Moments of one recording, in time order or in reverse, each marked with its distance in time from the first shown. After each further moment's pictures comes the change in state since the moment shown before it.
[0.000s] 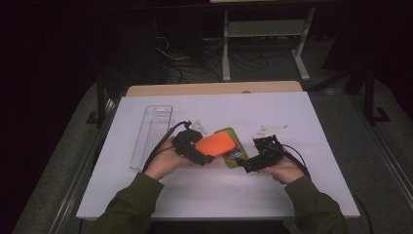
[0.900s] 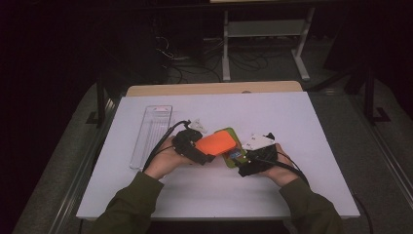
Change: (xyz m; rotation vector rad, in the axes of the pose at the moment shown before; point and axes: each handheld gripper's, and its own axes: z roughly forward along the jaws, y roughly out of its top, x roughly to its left) left arm 0.002 0.001 -0.001 -0.018 -0.011 0.013; right arm 0.018 -0.007 0.017 -0.056 -0.254 -0.284
